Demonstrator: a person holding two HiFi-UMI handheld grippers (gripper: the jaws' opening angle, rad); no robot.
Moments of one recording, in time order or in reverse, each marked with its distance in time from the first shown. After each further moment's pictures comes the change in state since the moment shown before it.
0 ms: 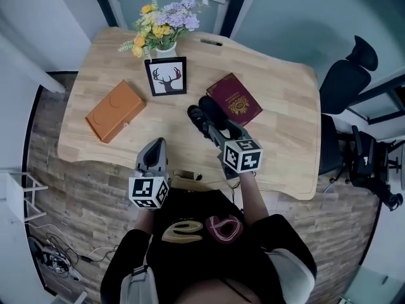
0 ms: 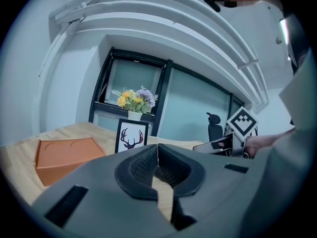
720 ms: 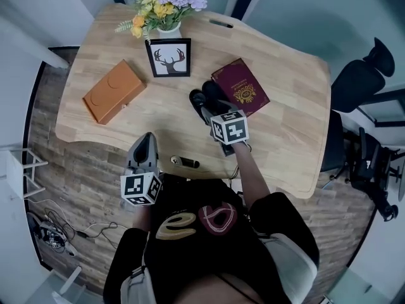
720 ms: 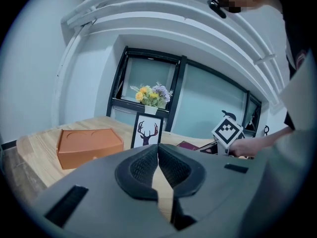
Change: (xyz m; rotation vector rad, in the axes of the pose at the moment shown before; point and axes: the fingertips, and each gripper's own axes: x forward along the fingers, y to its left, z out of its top) left arm -0.020 0.024 -0.022 -0.064 0.036 0.180; right arm 0.081 -0.012 -0.035 -0.167 0.261 0.084
